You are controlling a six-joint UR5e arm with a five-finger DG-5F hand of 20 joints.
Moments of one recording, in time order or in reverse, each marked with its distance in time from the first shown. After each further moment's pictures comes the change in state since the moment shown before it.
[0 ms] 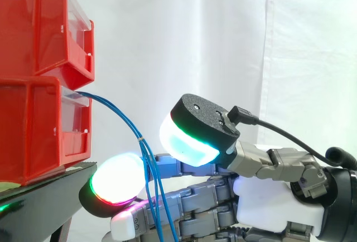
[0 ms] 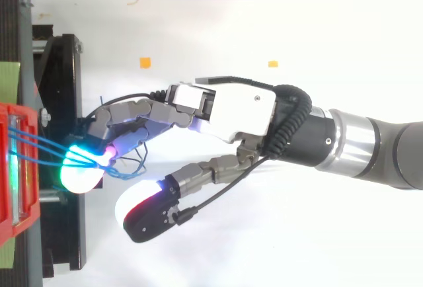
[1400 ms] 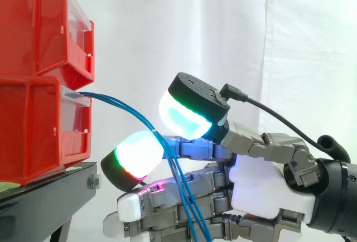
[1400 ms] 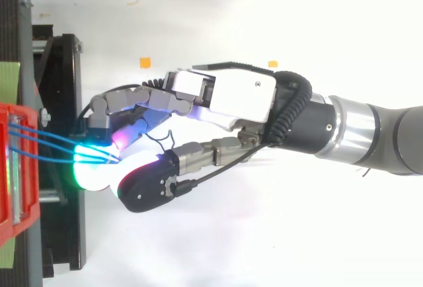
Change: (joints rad) arm -0.026 0.000 0.004 0.029 -0.045 -0.004
